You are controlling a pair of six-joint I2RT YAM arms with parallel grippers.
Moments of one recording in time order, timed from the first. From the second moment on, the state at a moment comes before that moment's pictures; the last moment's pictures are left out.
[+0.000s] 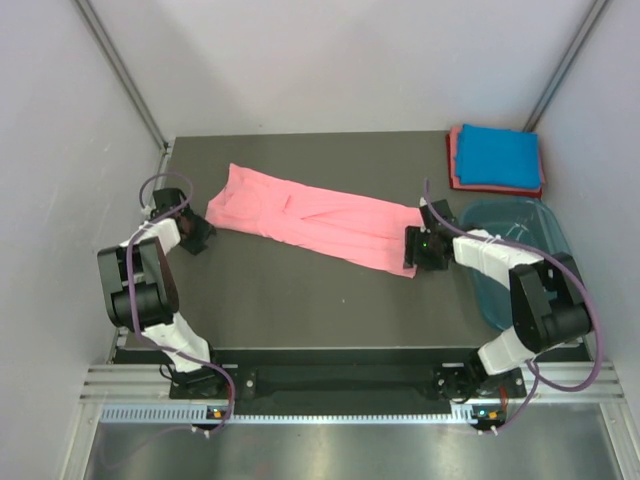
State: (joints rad) left arm 0.26 1.71 0.99 -0.28 0.09 -0.70; right arm 0.32 1.54 0.83 -0.40 0.01 0.37
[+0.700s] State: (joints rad) left arm 0.26 1.67 0.92 -0.05 0.13 -0.78; right arm 0.37 1.48 0.76 -0.32 0.05 0.47
